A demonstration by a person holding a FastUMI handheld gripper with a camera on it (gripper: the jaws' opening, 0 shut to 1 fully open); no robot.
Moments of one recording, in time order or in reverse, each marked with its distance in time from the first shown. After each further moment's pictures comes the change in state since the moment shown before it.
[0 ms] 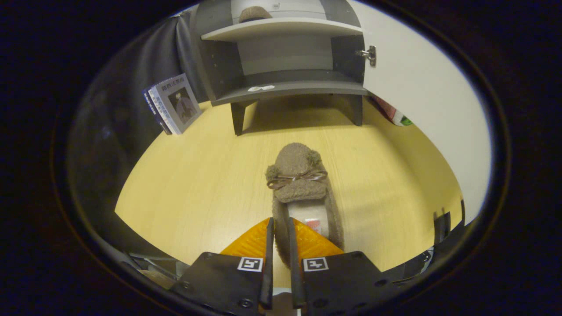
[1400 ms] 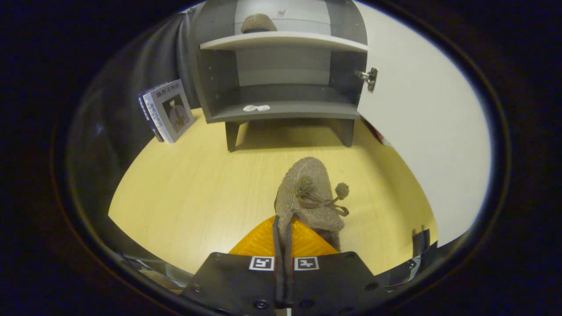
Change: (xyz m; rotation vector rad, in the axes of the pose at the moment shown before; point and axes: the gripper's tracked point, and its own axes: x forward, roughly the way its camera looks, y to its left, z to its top) arm -0.033 -0.010 0.068 -0.040 -0.112 -0.071
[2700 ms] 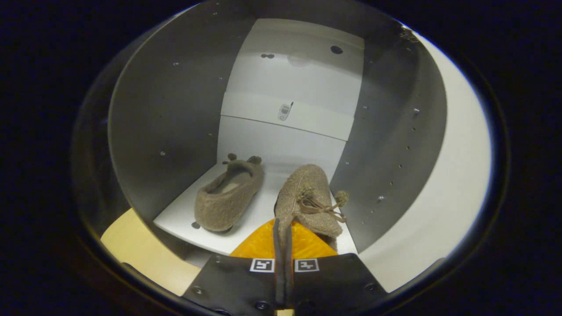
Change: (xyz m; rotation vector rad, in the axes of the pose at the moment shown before) arm 0.012 -0.036 0.408 -0.219 -0.421 -0.037
